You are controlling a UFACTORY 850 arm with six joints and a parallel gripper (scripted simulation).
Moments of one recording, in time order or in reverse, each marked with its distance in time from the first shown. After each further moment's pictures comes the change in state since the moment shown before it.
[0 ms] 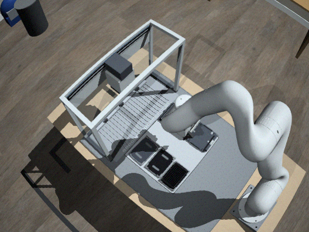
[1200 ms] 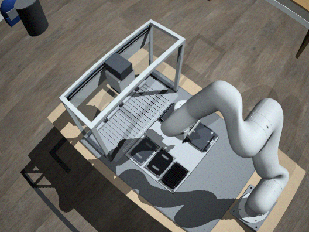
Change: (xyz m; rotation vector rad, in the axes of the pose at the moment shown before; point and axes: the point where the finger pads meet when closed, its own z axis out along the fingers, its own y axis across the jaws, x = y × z) arm 0.000 0.000 0.047 0.000 0.000 0.000
